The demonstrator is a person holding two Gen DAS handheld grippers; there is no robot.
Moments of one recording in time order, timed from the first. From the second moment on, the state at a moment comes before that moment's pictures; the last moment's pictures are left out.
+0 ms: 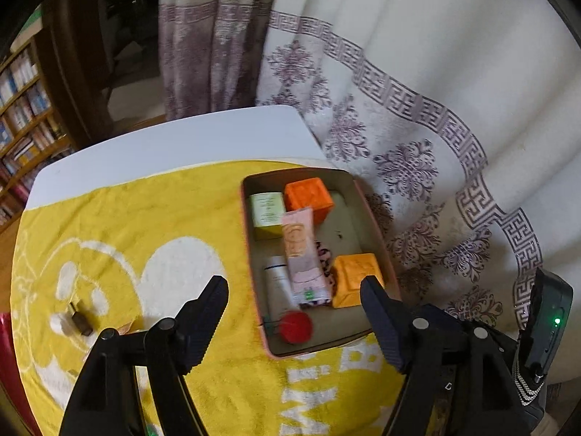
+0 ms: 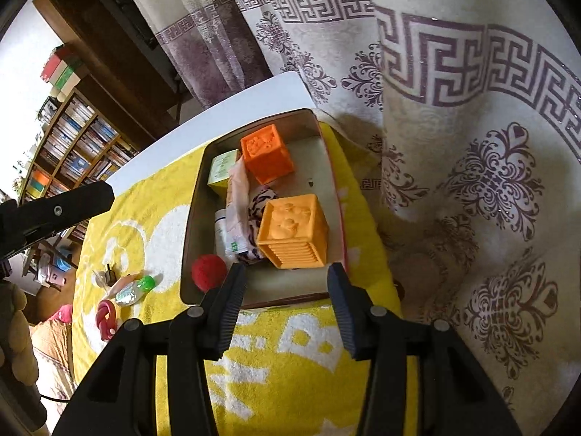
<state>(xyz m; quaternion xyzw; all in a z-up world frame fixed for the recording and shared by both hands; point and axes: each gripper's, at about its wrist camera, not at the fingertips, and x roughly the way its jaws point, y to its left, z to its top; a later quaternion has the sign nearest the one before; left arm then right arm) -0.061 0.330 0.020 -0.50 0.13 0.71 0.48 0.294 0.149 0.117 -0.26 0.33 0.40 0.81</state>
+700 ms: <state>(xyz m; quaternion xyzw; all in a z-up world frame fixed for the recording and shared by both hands) -0.122 0.218 0.013 -0.52 0.08 0.75 0.40 0.225 0.187 0.081 -0.31 0.32 0.47 0.76</state>
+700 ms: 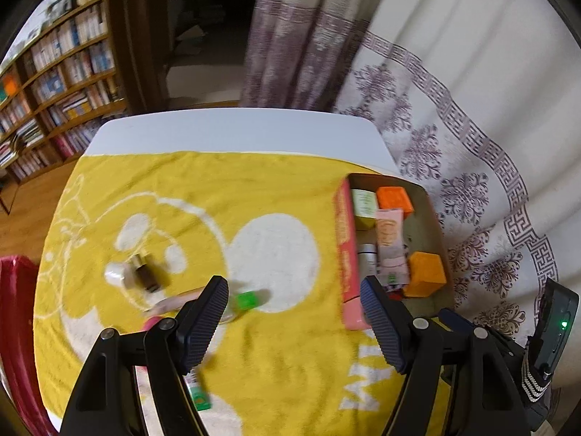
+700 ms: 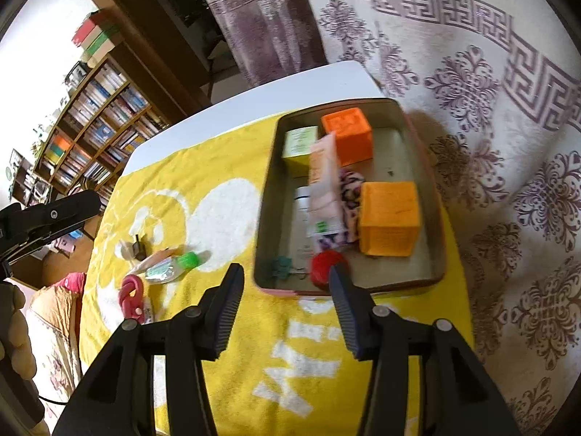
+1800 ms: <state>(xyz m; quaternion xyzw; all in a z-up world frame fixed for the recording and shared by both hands) -0.241 0.010 -0.037 -0.56 0.02 0.77 0.30 0.052 0.262 -0.031 -0.38 0.32 0.54 0.68</state>
